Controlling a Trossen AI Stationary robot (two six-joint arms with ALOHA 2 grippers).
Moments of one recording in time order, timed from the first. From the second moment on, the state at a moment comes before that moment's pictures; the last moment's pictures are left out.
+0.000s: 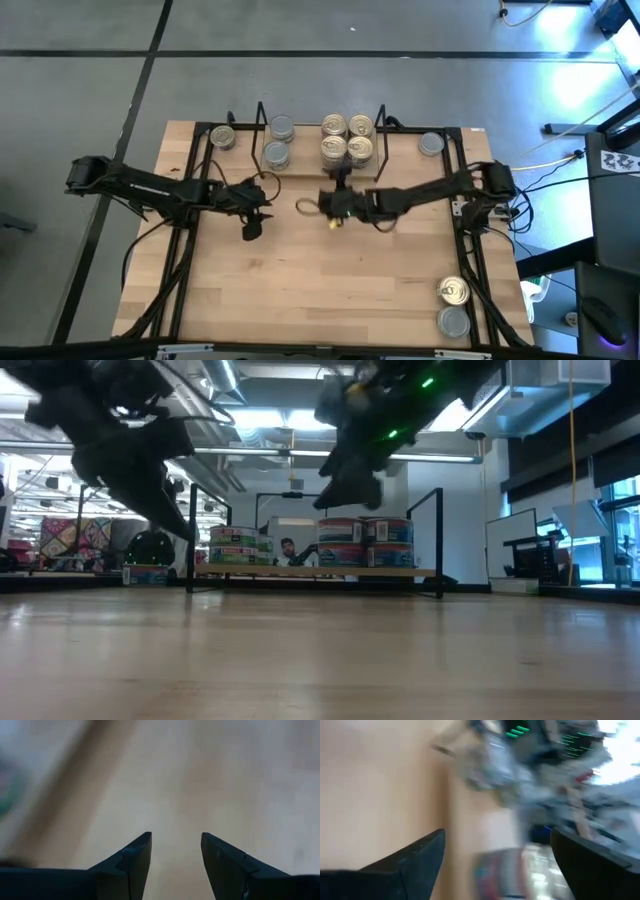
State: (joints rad) left arm 0.00 1.03 0.43 -0.21 -0.18 -0.20; right arm 0.08 1.79 1.14 0.06 0.75 -0.58
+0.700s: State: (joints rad) left arm 0.19 1.07 0.71 -0.88 -0.55 -0.40; right arm 0.16 1.77 0.83 0.21 0.17 -0.18
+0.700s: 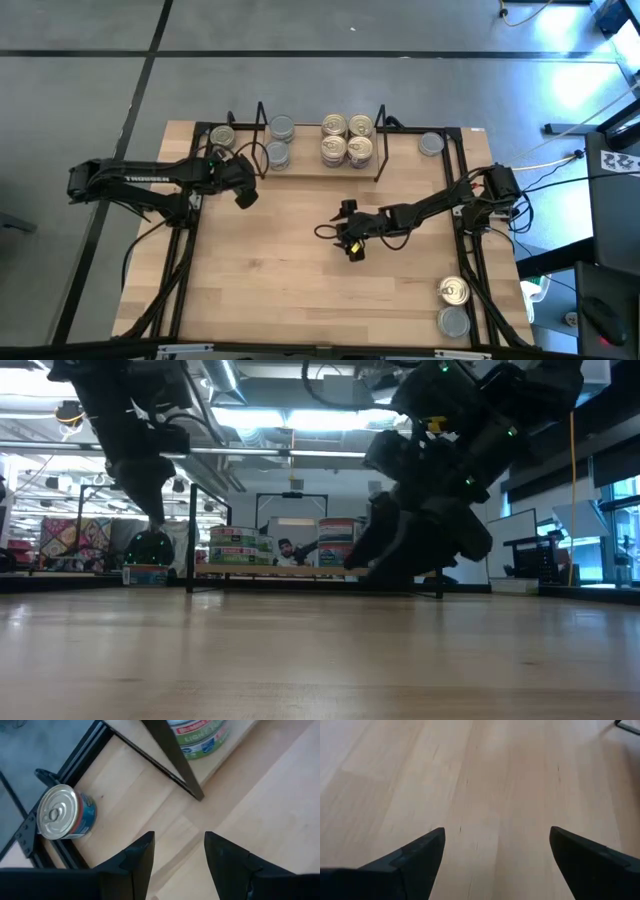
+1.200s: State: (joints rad) left arm 0.34 1.15 0.71 -0.88 -0.62 -0.42; right arm 0.16 1.77 0.82 0.24 0.17 -0.20
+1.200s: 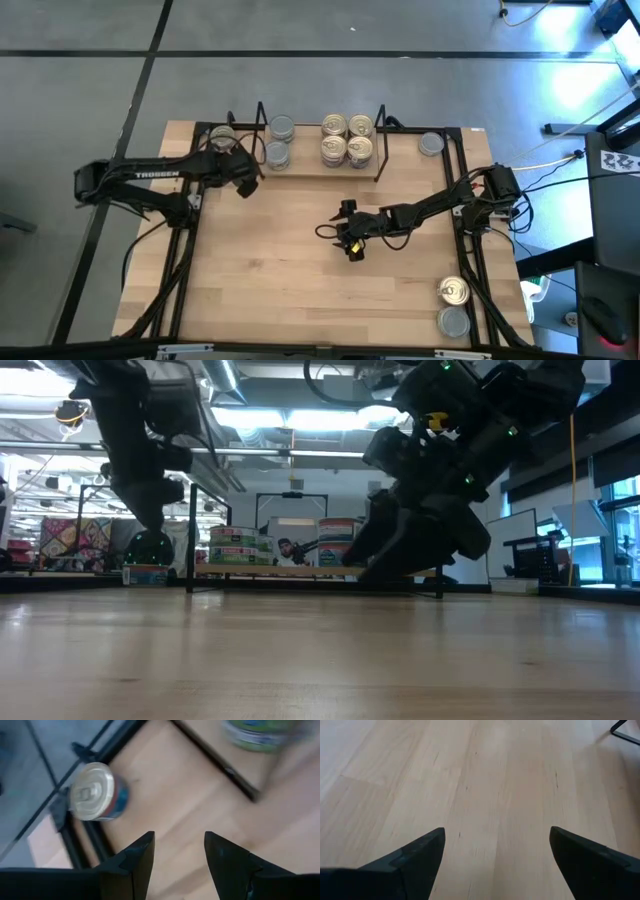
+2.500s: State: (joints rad) left arm 0.62 1.15 0.71 -0.72 -0.65 -0.04; right arm 0.16 1.77 0.82 0.24 0.16 -0.20
